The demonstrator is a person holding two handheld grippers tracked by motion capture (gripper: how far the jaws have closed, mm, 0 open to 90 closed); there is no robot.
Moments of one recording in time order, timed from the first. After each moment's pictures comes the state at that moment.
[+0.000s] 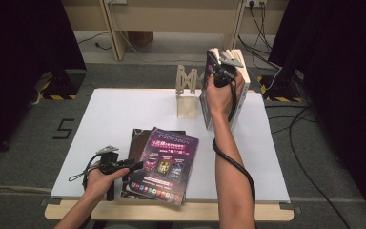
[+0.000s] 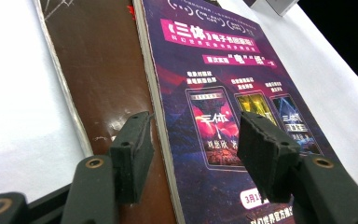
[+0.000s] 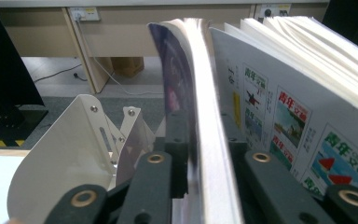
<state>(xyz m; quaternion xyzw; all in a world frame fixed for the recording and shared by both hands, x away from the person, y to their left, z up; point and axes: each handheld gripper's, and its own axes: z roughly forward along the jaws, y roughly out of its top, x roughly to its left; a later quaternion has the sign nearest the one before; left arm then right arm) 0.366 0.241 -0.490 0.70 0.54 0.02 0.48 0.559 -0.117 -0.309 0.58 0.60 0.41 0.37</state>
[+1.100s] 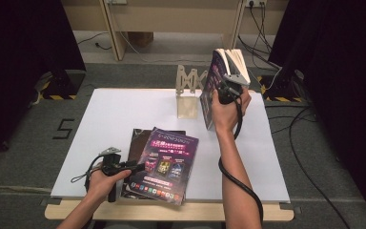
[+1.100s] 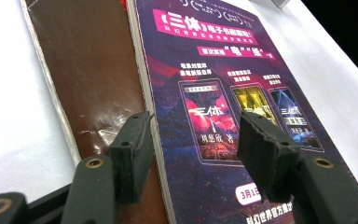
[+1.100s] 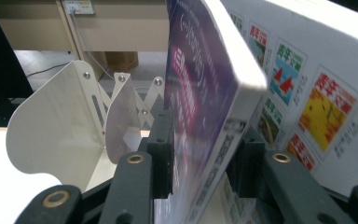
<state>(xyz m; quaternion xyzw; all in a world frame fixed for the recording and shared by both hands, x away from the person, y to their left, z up) 0.363 0.235 -0.492 0.70 0.53 0.02 0.47 0.513 -0.131 -0.331 0.58 0.60 0.40 0.38</state>
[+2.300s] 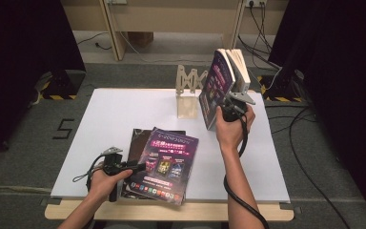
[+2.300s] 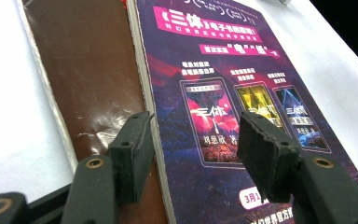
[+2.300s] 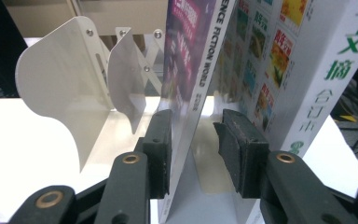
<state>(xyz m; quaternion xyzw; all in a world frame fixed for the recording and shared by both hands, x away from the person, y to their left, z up) 0.366 0.233 -0.493 0.71 0.53 0.03 0.46 0.473 -0.146 -0.359 0.59 0.61 0.40 0.34</state>
